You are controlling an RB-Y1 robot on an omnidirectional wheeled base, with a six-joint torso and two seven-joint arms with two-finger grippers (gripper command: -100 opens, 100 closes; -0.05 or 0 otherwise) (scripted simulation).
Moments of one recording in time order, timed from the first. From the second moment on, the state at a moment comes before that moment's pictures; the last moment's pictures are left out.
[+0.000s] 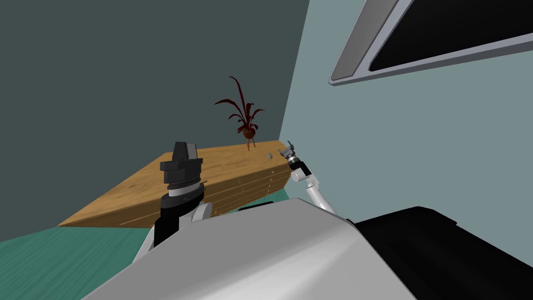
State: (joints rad) left arm 0.49 0.04 -0.07 -2.35 -0.08 -0.58 -0.15; right arm 0.10 -0.44 0.02 -1.96 -0.42 -0.03 -0.60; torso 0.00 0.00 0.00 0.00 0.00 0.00
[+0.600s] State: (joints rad) left arm 0.49 0.04 -0.07 -2.35 -0.08 -0.58 -0.15; right arm 0.03 -0.49 0.03 -1.89 -0.49 0.11 -0.76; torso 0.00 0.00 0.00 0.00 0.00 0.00
